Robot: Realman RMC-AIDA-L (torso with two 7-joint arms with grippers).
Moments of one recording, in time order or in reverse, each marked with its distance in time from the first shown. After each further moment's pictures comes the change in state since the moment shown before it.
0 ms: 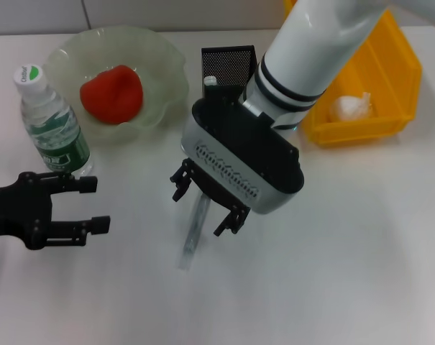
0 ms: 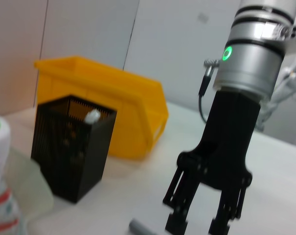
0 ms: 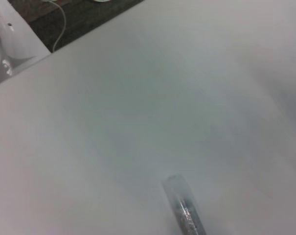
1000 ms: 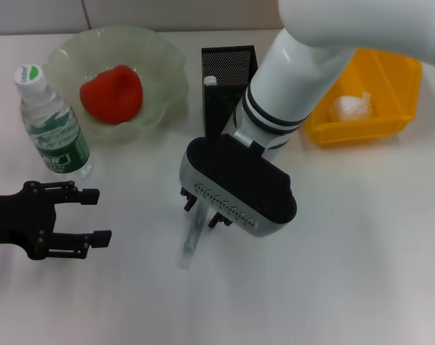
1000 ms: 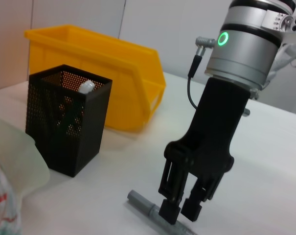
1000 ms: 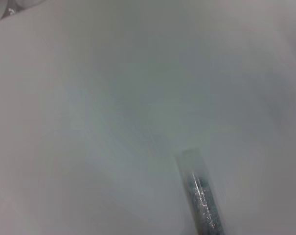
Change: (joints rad) left arm -0.009 -0.027 -0.061 0.055 0.140 0.003 -0.007; right arm 0.009 0.000 -0.212 0.014 0.046 0.154 -0.010
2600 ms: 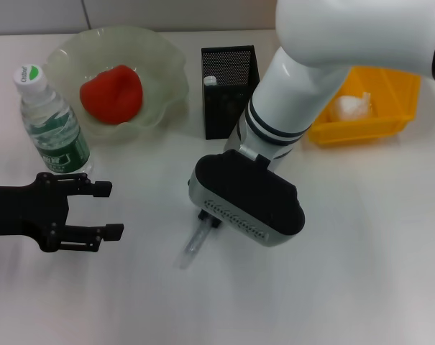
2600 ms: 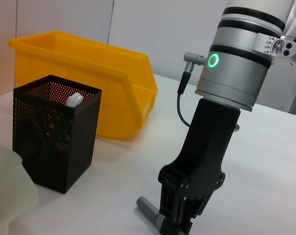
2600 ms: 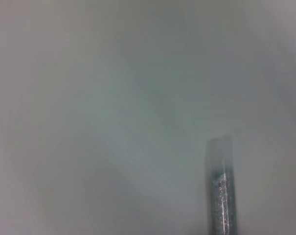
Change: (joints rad) left arm -0.019 -0.028 -0.009 0.045 0.022 0.008 -0.015; right arm 0.001 0.000 -0.080 0.028 0.024 0.045 -0.038
